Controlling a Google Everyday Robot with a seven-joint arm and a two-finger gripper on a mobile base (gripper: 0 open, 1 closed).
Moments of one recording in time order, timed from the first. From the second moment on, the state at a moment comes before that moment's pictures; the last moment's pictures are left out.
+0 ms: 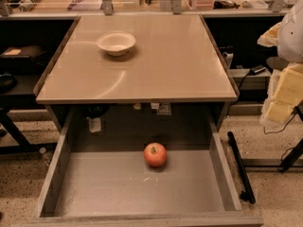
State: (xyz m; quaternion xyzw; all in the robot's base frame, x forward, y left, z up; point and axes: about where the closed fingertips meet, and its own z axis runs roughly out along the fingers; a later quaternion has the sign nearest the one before) arm 0.438 -0.217 0.976 -0.60 0.78 -0.03 0.16
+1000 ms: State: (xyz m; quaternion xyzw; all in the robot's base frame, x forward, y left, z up) arm 0.424 -0.200 0.898 -0.60 0.77 0.06 0.20
